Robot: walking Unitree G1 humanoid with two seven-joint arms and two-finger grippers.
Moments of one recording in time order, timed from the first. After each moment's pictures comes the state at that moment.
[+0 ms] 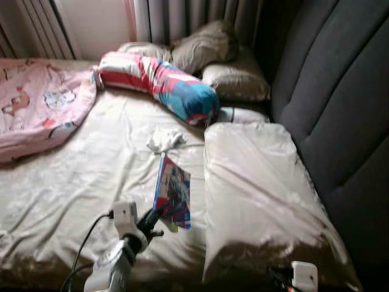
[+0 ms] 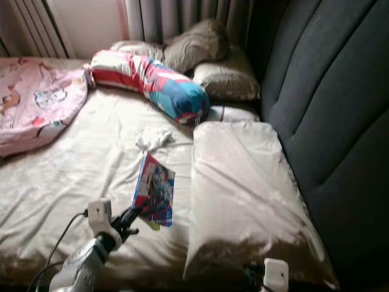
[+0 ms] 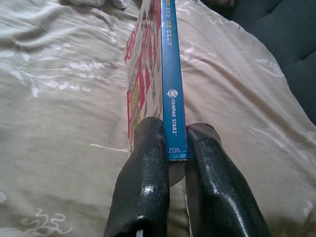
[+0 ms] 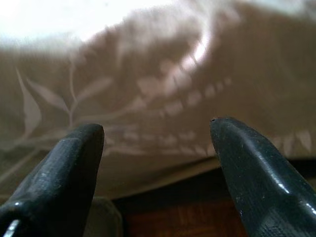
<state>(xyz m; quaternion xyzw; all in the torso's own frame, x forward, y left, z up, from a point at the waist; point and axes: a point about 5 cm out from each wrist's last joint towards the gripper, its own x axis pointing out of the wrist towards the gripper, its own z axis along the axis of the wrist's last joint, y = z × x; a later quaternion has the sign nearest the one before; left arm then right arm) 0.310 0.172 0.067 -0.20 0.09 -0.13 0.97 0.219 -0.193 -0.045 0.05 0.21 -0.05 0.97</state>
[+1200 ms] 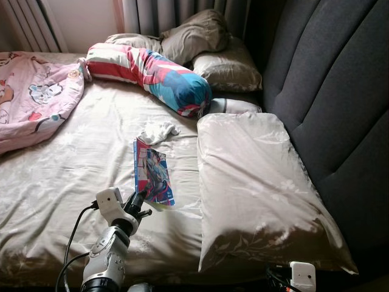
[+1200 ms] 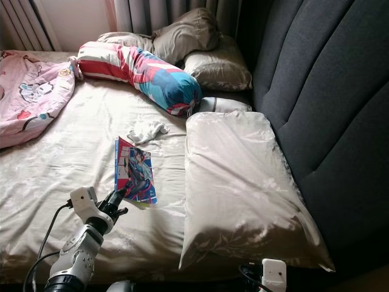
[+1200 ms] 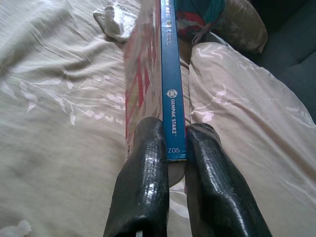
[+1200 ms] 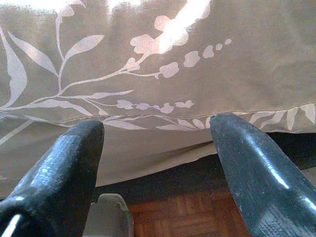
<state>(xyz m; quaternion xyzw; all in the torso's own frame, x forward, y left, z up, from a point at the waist) 0.332 0.195 0.085 -0.24 0.02 -0.03 0.97 0.219 -0.191 -0.043 0.05 0.21 -0.03 0.98</state>
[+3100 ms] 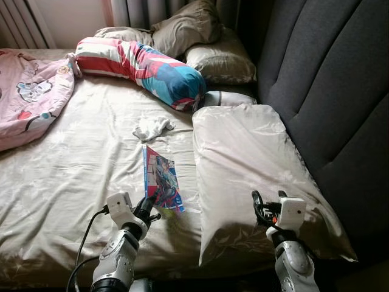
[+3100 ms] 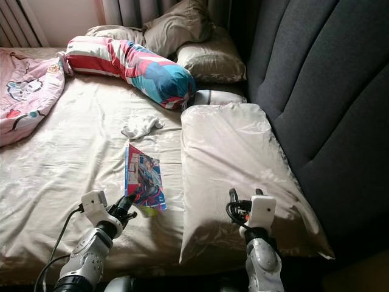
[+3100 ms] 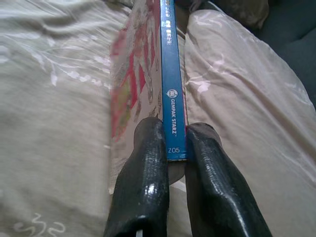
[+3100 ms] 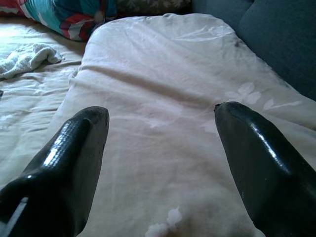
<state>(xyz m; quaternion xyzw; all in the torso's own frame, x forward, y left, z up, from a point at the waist) 0.333 0.177 0.073 -0.27 0.05 -0.04 0.96 0.313 -0.165 0.059 0.04 -0.01 0.00 1.00</state>
